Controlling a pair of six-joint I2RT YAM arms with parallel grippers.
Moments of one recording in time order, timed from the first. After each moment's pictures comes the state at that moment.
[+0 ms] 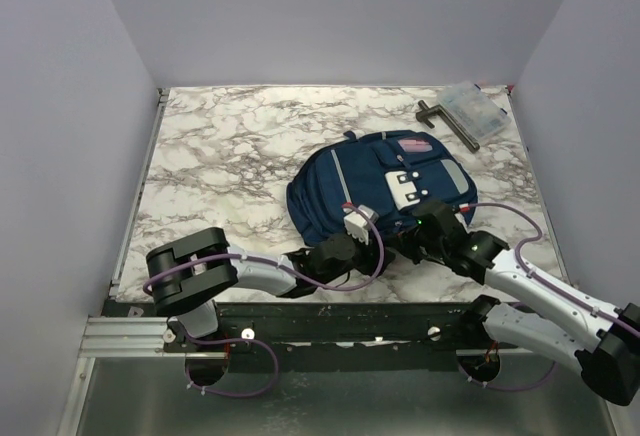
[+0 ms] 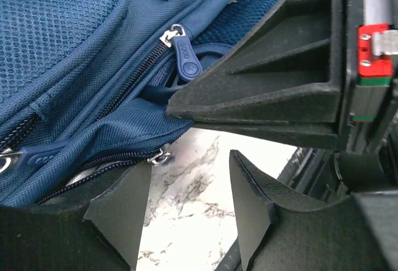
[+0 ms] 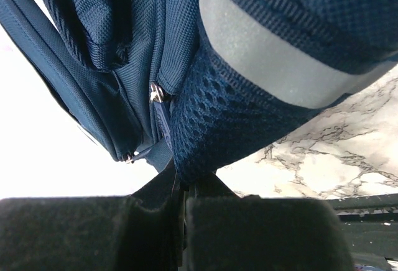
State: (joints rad) left arm -1.21 1.62 0.61 0.72 -0.22 -0.56; right arm 0.72 0.90 0.57 -0.54 0.18 1.68
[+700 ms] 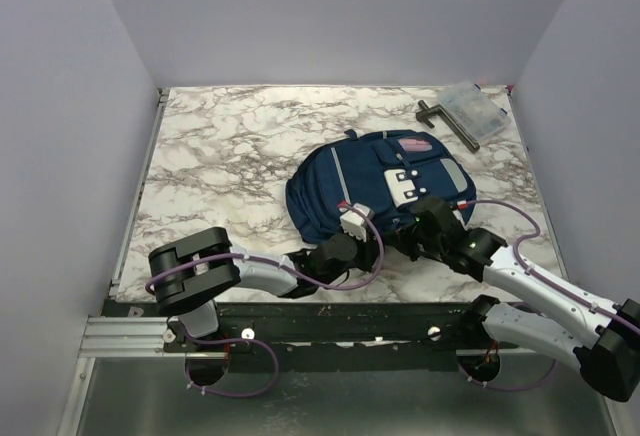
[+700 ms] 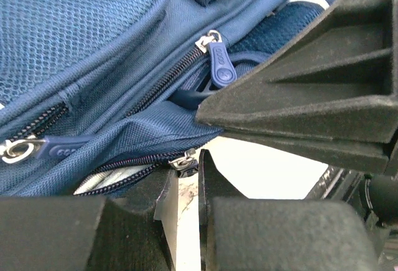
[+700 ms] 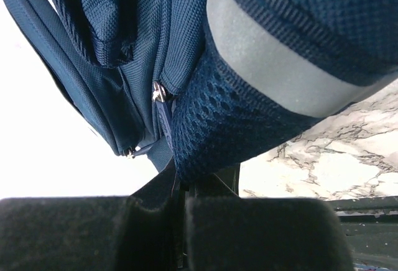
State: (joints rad) left arm -1.21 1.65 0.64 0.71 -0.36 -0.56; right arm 0.72 0.94 0.60 -0.52 0.18 1.69
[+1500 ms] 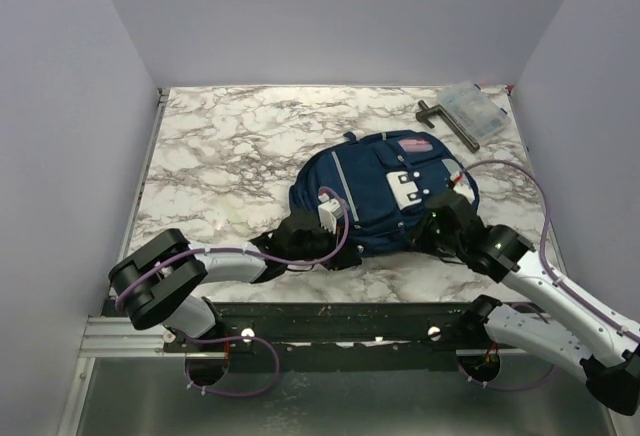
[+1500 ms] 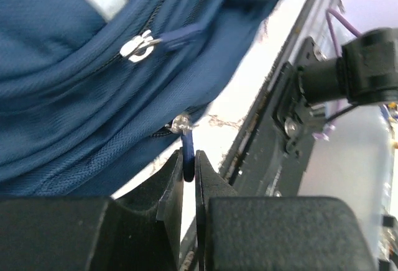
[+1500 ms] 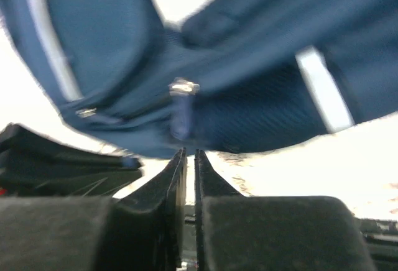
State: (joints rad) left arm -0.93 1.43 0.46 0.57 0.32 -0.62; right arm 0.72 0.81 0.71 -0.75 0.33 1.04
